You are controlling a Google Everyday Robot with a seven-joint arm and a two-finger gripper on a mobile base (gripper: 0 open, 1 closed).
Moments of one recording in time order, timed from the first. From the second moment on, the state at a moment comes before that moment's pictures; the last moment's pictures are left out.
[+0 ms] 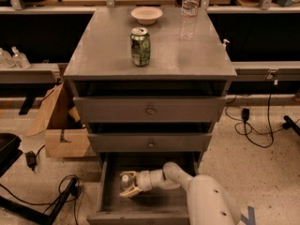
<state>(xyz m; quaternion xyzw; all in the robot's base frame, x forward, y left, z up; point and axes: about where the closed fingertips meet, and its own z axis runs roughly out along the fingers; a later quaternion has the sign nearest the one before) 0.577 0.122 0.210 -0.57 0.52 0.46 0.43</state>
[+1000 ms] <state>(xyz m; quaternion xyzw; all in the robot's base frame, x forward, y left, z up) 0.552 0.089 0.323 -0.53 0.53 0.48 0.47</state>
